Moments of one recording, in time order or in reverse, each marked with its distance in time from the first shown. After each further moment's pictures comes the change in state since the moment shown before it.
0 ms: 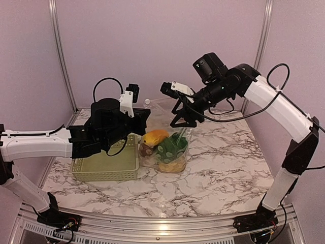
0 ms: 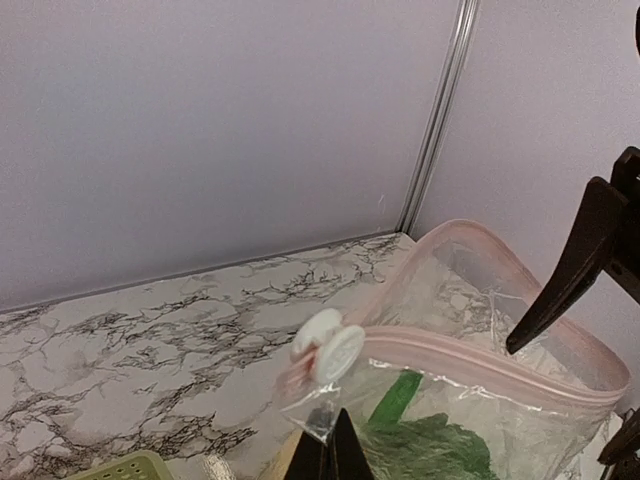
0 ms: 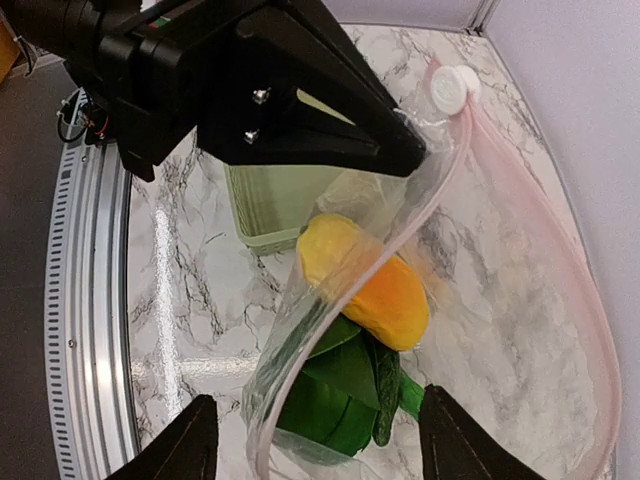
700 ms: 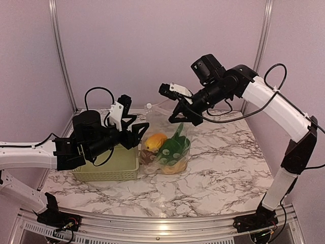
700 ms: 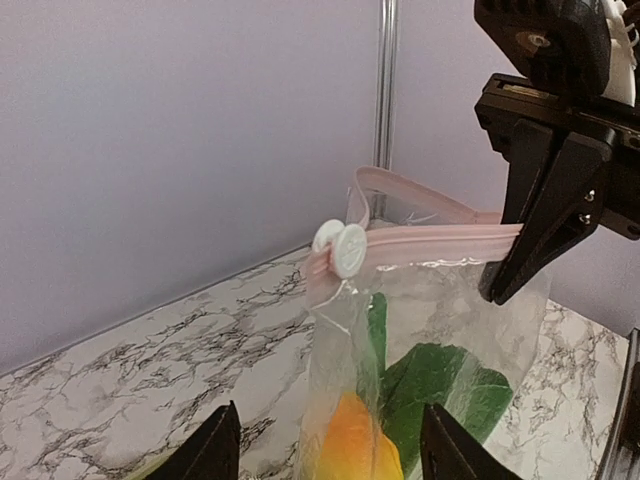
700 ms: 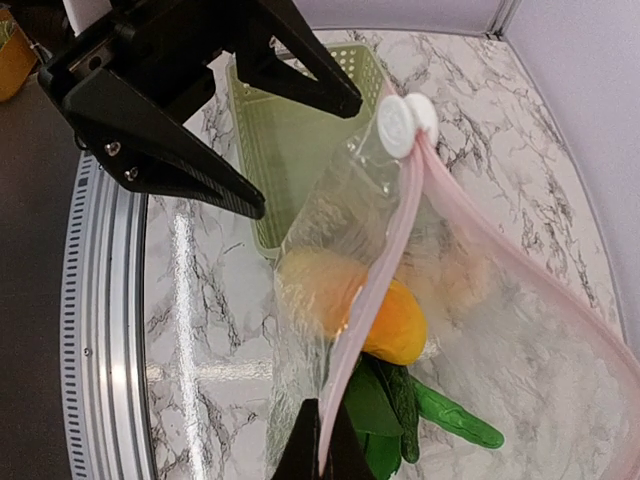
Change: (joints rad) left arm -0.023 -0.175 -0.206 0.081 0.089 0.197; right arm 0.003 0.053 0.023 0.024 -0.047 0.023
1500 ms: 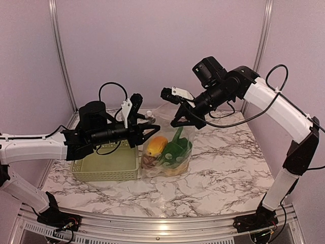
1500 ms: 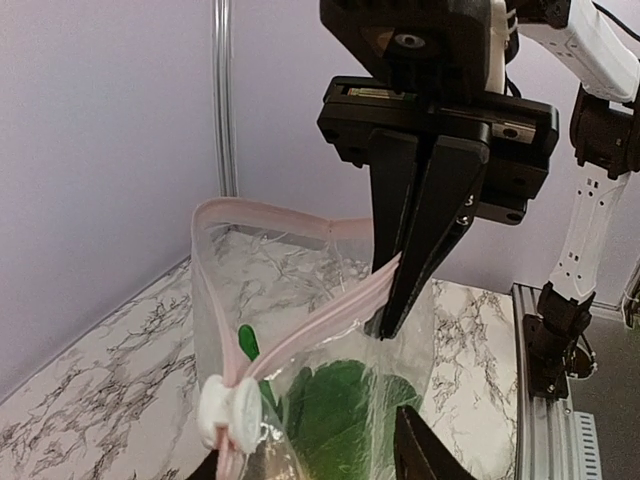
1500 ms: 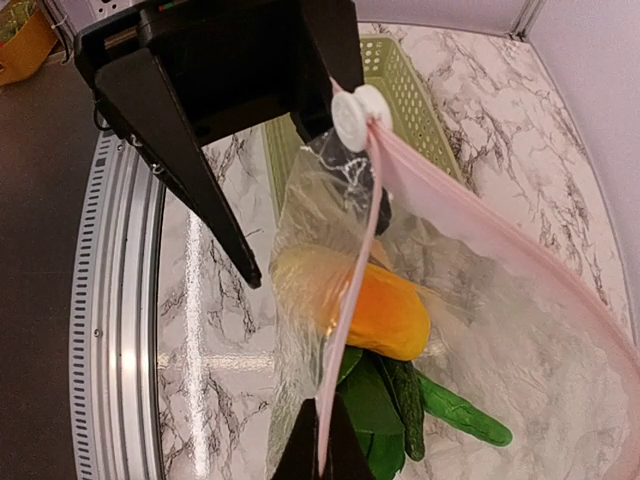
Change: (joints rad) left arm 0.124 0.108 0.064 0.071 0.577 0.041; right arm 0.000 -0.032 -0.044 -0.037 -0.040 -0.056
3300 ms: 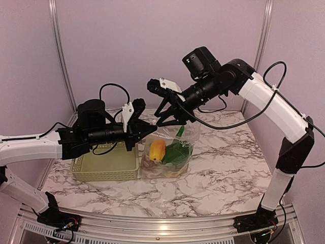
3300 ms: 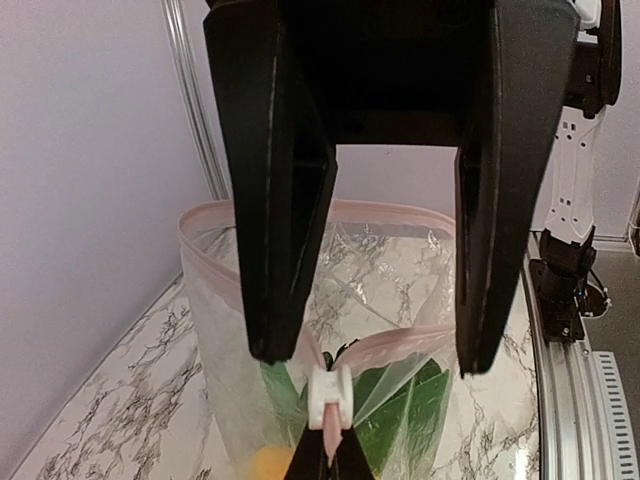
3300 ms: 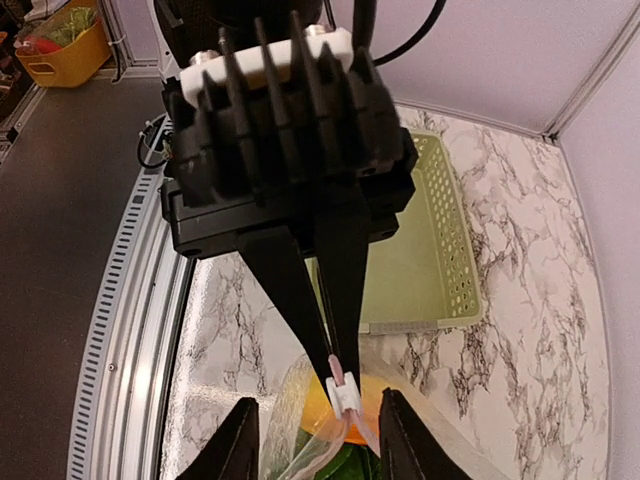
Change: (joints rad) left arm -0.014 -0.045 0.028 -0.138 0.018 0.197; right arm 0.087 0.084 0.205 -0.003 -0.074 -0.037
